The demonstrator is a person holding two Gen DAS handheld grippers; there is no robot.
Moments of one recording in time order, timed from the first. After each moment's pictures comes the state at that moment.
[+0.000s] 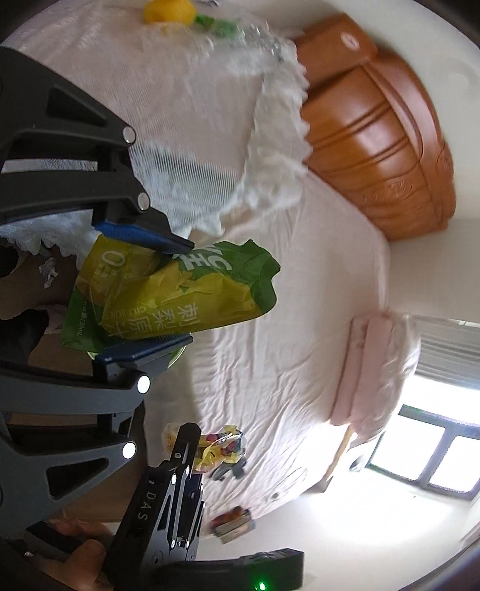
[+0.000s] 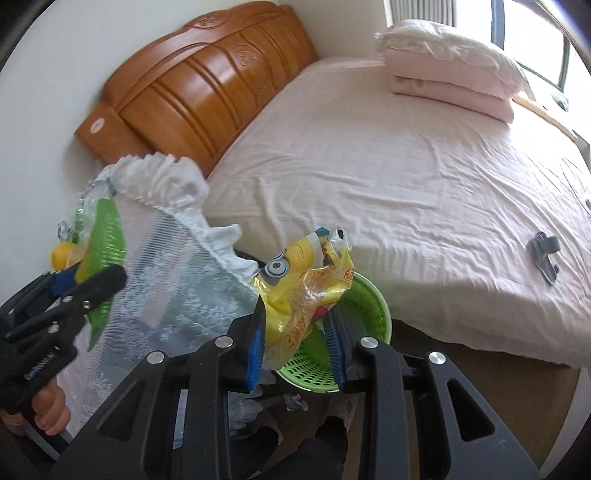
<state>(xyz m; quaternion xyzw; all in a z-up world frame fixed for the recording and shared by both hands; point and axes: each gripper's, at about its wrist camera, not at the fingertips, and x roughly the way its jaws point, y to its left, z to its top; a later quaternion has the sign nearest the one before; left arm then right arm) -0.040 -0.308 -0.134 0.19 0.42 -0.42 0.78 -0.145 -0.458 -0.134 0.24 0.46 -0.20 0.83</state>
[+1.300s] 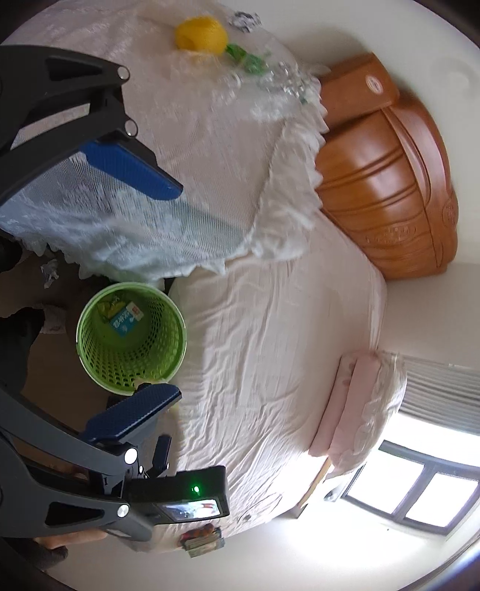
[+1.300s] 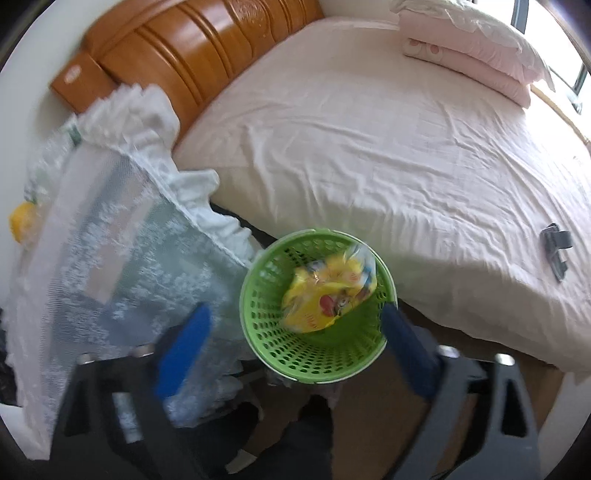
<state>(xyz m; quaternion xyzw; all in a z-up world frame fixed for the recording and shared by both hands) -0.015 -0.254 -0.118 0.15 0.42 -0.35 0.82 -0.096 -0.445 -0.220 0.21 0.54 -0.19 0.79</state>
